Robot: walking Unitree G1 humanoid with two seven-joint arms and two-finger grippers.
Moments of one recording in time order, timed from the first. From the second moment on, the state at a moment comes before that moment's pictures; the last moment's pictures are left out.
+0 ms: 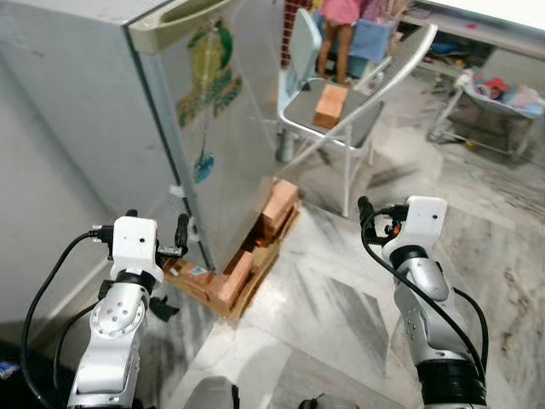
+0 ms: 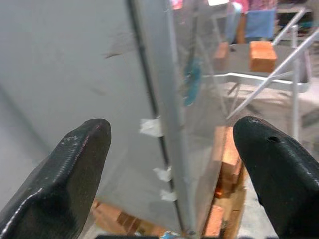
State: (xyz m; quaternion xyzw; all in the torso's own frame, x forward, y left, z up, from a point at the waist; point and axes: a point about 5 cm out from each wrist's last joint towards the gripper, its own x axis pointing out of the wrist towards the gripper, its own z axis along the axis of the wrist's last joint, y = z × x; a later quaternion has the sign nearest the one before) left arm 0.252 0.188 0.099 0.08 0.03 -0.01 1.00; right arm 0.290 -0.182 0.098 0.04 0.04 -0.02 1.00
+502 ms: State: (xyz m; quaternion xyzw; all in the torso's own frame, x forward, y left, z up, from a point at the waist) left arm 0.252 0.196 0.099 0.07 0.03 0.01 1.00; right arm 0.287 -0.177 0.096 0.05 0.05 -0.02 1.00
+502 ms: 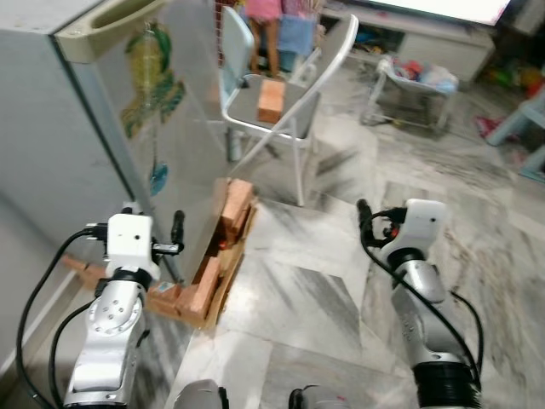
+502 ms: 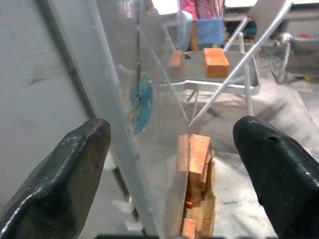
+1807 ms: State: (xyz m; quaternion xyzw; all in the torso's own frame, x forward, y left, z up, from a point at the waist) left arm 0.299 0.205 0.107 0.07 0.01 0.06 1.00; right arm 0.234 -0.196 0.069 0.01 0.14 0.01 0.99
